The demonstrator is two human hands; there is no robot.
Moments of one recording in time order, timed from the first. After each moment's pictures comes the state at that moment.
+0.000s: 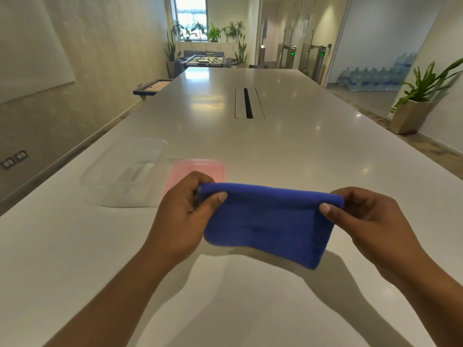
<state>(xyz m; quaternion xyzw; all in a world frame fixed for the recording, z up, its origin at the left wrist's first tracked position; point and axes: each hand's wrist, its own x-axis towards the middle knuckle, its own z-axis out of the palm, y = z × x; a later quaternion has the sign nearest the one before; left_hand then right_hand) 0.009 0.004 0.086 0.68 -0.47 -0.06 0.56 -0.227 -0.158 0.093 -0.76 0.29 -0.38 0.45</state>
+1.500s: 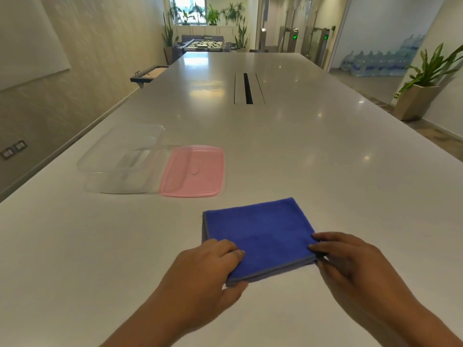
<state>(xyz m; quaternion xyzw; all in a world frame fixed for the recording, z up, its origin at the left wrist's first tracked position) -0.036 0.041 0.017 0.72 -0.67 0.03 0.17 -0.267 -0.137 0.011 -0.90 0.32 -0.23 0.21</state>
